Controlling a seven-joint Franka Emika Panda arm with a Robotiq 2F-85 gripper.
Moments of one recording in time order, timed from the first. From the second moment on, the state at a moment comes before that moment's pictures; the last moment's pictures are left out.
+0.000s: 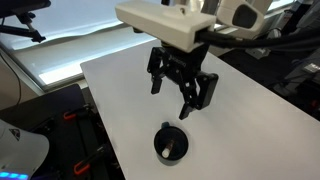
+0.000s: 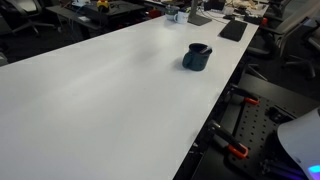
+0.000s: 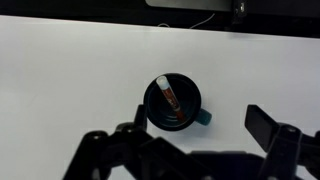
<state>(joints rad) -0.16 -0.05 -0.18 -2.29 -0.27 1.96 -0.29</state>
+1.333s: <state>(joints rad) -0.20 0.19 -0.19 -2.35 -0.35 2.33 -0.29</state>
